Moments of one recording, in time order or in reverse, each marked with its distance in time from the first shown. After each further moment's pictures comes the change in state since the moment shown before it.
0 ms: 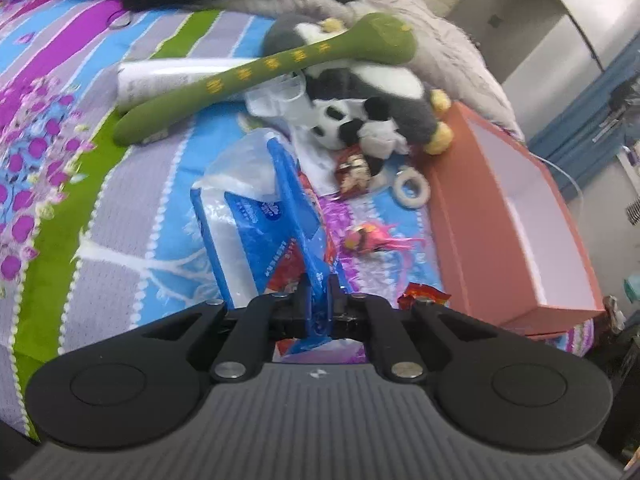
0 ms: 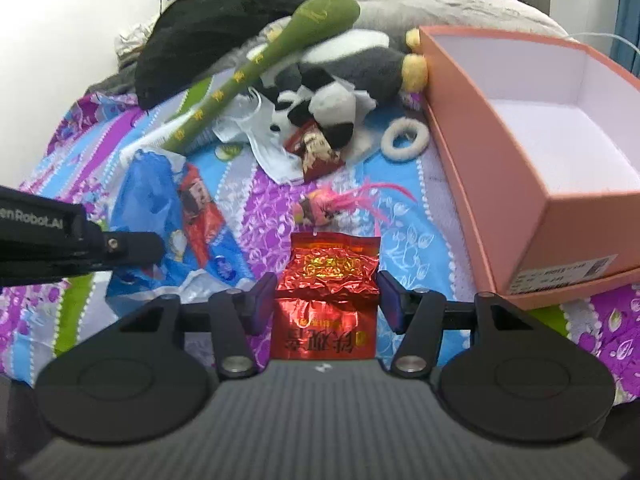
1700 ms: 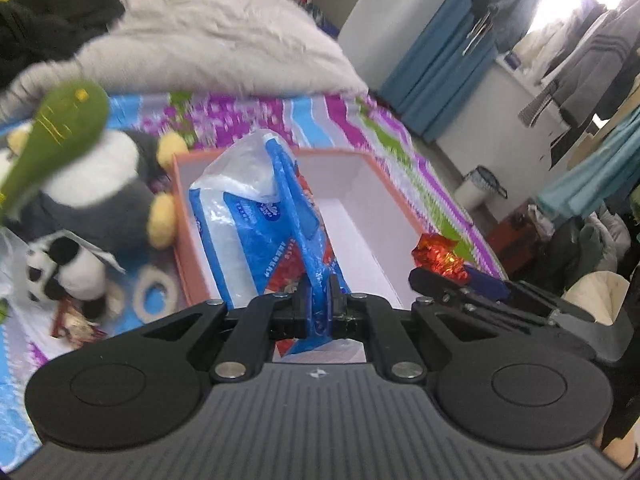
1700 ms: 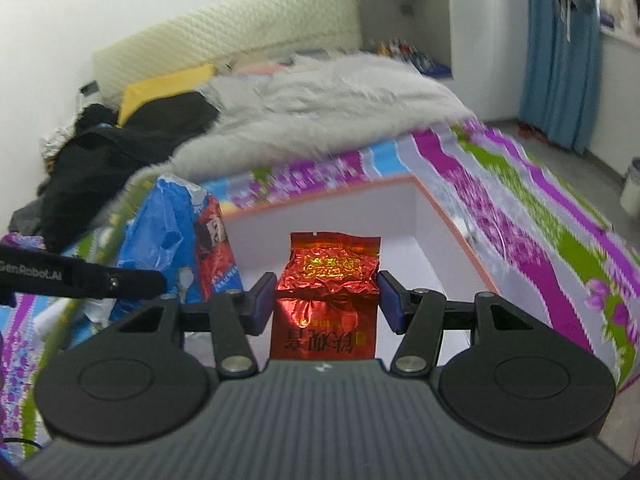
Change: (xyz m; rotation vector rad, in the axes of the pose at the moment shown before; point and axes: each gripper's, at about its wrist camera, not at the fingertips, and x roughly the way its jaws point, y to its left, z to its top) left arm 0.104 -0.274 0.127 0.353 0.134 -0.287; right arm -0.056 -0.221 0.138 0.150 -0.148 -0.183
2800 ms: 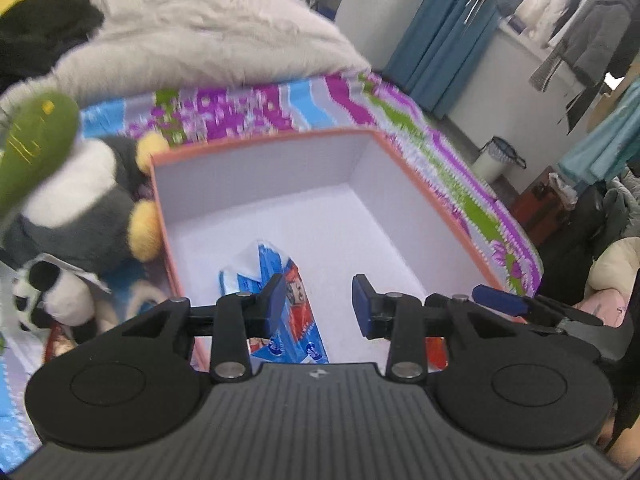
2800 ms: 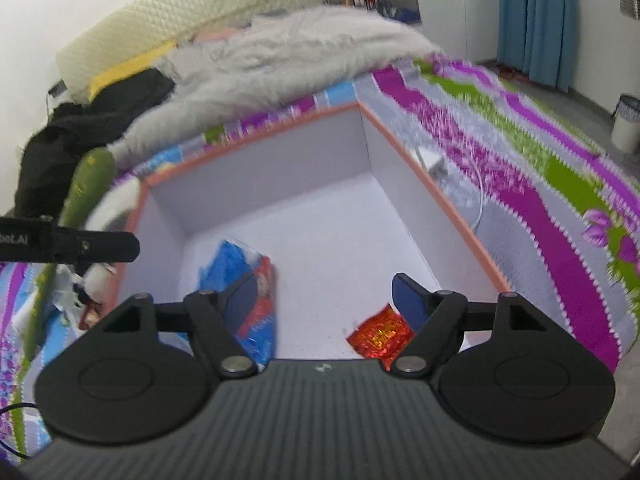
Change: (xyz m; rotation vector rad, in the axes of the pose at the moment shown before) left arm 0.042 -0.013 -0.003 0.113 0.006 0.069; right arm 0.012 -0.041 -0.022 0.101 0.046 -0.009
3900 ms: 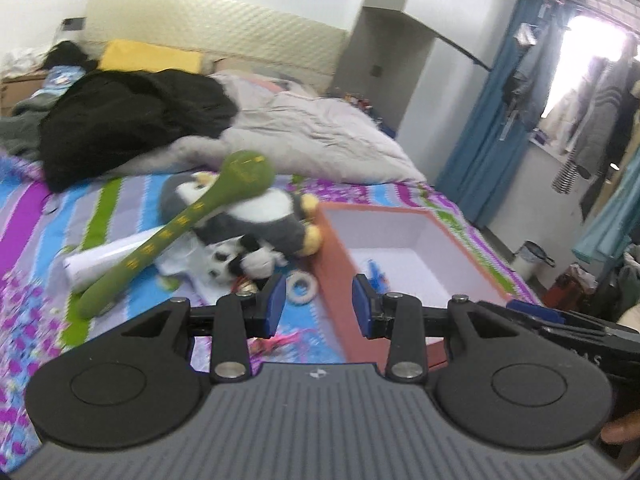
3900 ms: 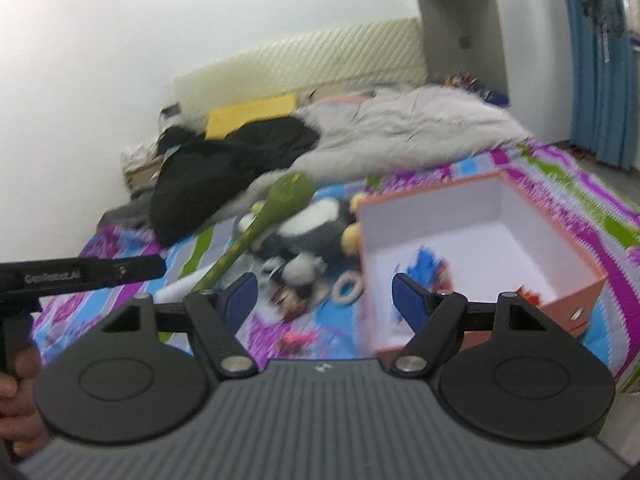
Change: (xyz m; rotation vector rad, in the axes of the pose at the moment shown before) left arm -0.294 0.070 -0.199 -0.129 -0.364 0.166; right arm -0.165 0.161 -0.094 -0.161 -0.151 0.227
